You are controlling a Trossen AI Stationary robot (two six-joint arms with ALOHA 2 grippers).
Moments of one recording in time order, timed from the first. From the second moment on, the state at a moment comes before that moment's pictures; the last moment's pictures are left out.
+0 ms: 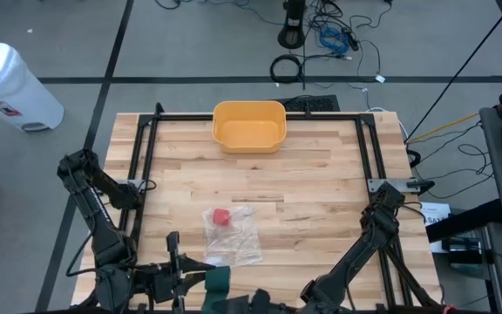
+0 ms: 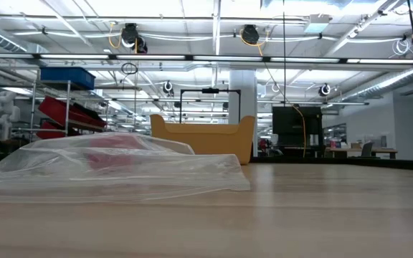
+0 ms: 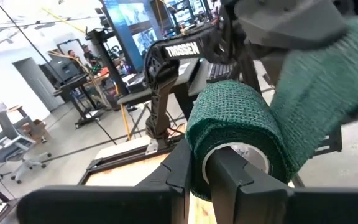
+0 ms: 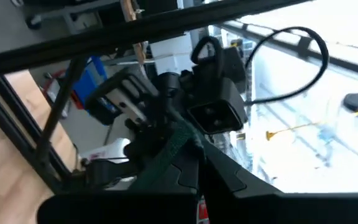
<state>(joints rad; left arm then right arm) -0.98 1.52 1.32 0.09 -1.07 0.27 0.76 2.32 2.31 0.25 0.94 -1.47</state>
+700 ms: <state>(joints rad) -0.98 1.52 1.32 0.08 -1.07 0.27 0.74 2.31 2.36 0.20 1.00 -1.39</state>
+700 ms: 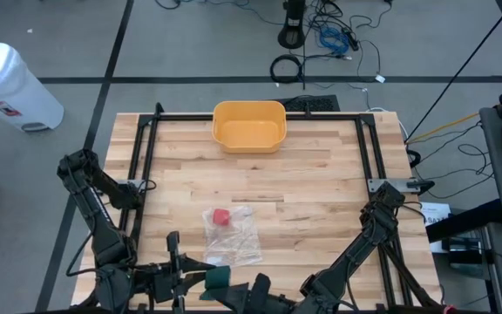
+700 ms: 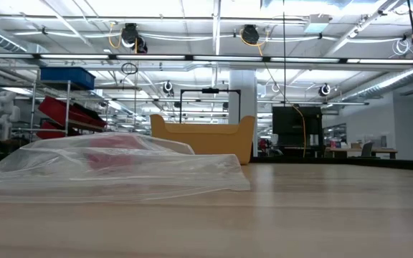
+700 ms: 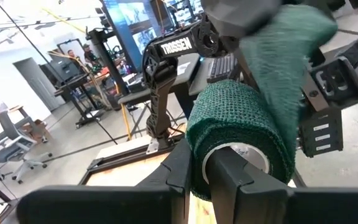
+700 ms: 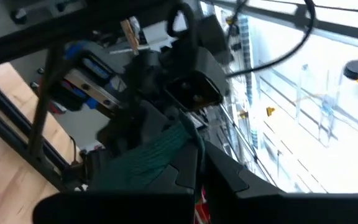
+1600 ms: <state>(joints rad) -1.00 1.52 1.32 0.09 -1.04 0.24 0.73 2.31 2.36 0.21 1.17 -1.43</state>
